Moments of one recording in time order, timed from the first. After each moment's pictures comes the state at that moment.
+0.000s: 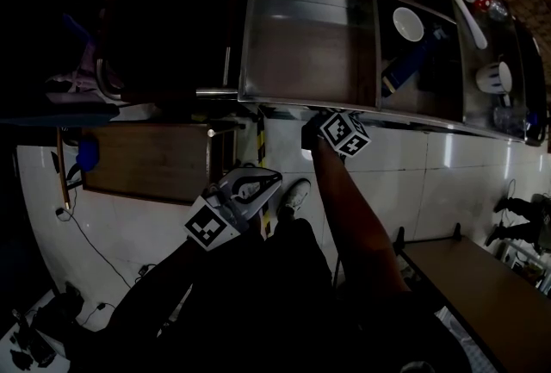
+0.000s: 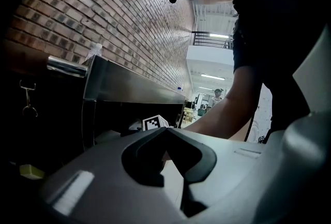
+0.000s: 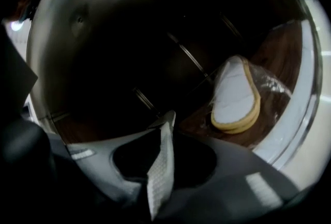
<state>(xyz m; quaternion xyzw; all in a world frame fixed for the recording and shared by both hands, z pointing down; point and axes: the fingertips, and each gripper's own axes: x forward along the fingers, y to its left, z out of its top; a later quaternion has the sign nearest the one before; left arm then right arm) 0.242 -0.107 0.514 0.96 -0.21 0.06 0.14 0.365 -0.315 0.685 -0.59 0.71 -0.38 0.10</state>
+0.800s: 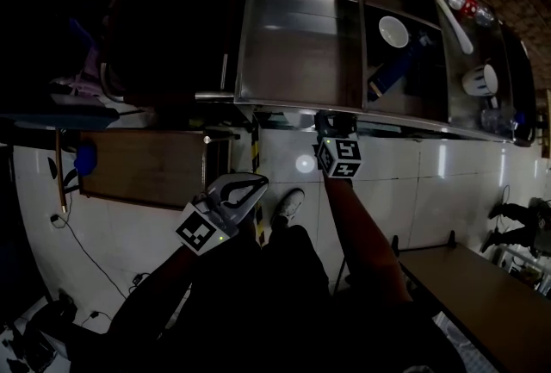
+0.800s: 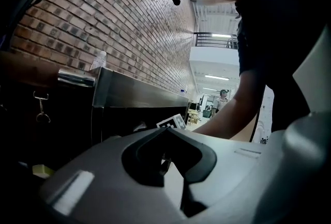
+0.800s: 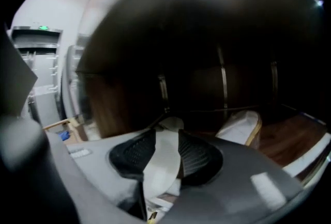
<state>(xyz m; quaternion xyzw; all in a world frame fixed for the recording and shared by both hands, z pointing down) 0.227 -0.101 0.503 0.96 -0.25 0.05 0.15 0.365 -0.278 0.642 -0.55 0.81 -0.16 -0.11</state>
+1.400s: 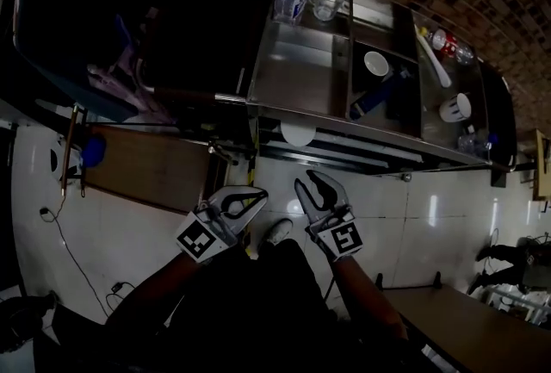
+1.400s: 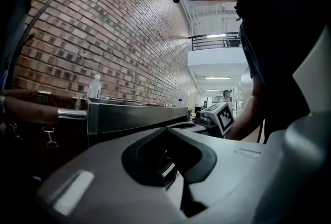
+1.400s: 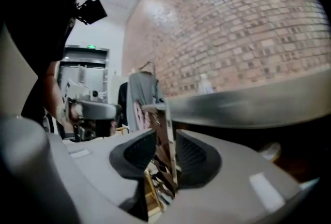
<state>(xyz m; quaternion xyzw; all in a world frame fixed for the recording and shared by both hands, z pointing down) 0.238 -0.059 0.438 0.95 -0.28 0.03 0.09 0.308 -0.101 0.474 -0.36 0.93 -0.08 -0.05</state>
